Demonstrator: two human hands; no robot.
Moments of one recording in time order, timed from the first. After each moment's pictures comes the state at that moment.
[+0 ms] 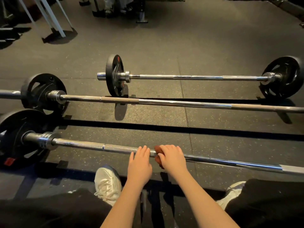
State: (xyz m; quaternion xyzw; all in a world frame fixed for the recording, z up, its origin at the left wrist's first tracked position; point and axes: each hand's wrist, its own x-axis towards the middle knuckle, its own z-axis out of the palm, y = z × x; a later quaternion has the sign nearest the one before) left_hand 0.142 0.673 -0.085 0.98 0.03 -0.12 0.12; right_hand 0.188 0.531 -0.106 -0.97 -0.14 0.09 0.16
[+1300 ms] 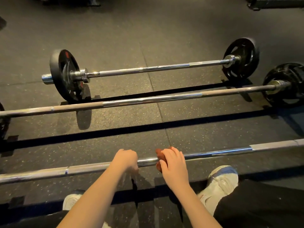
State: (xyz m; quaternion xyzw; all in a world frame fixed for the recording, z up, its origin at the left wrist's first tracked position) left_hand 0.246 0.647 -0.093 0.92 -0.19 -0.35 -0.06; right_hand 0.164 0.473 -0.105 -0.96 0.05 0.06 0.28
